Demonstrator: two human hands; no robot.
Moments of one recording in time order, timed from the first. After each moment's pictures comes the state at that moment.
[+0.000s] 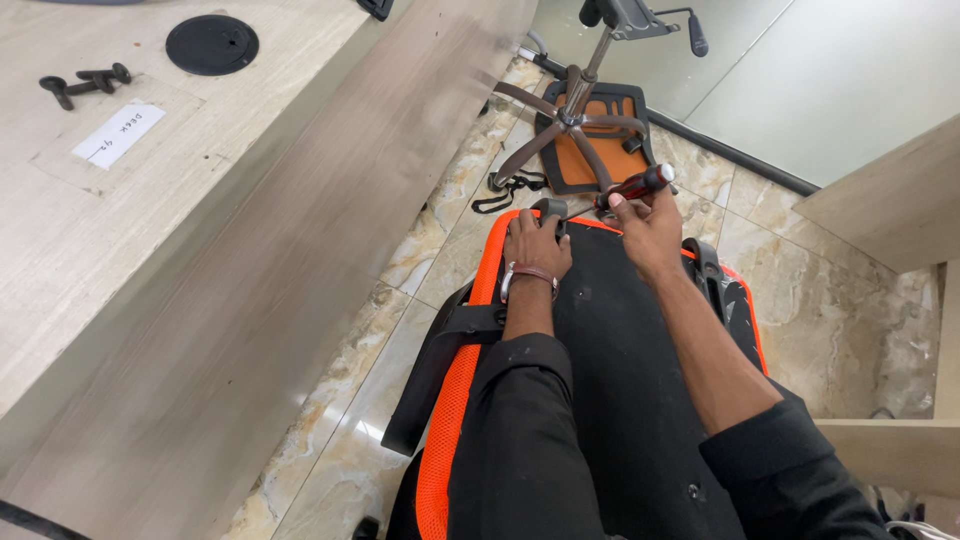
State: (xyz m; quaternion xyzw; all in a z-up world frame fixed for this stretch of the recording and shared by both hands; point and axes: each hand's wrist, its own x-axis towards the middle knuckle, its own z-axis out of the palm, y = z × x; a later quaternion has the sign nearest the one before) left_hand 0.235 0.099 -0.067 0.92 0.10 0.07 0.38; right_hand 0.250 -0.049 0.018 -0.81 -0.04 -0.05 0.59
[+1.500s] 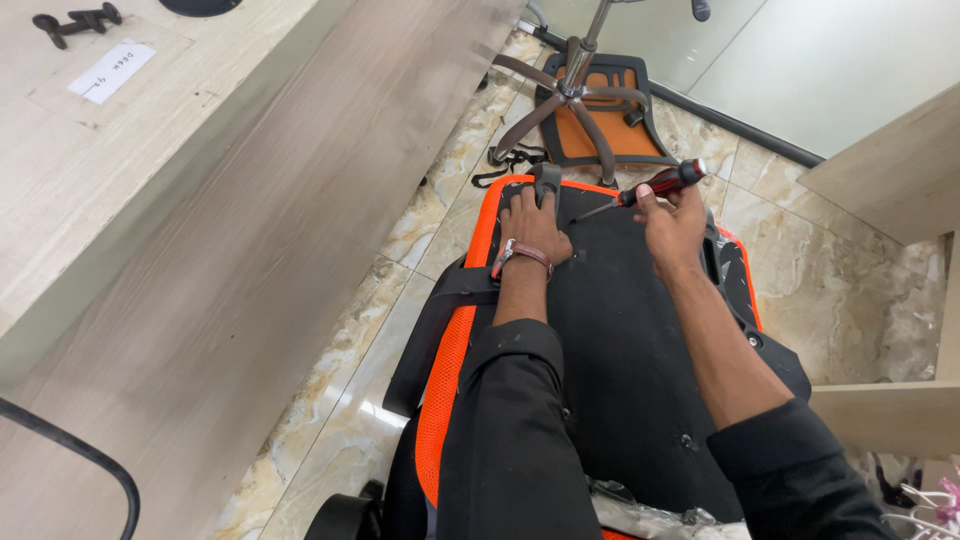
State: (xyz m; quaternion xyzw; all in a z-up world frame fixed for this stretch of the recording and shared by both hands) left_hand 0.186 0.094 -0.044 0.96 0.03 0.04 0.26; right_hand 0.218 -0.106 -0.018 -0.79 -0.01 -0.13 0.60
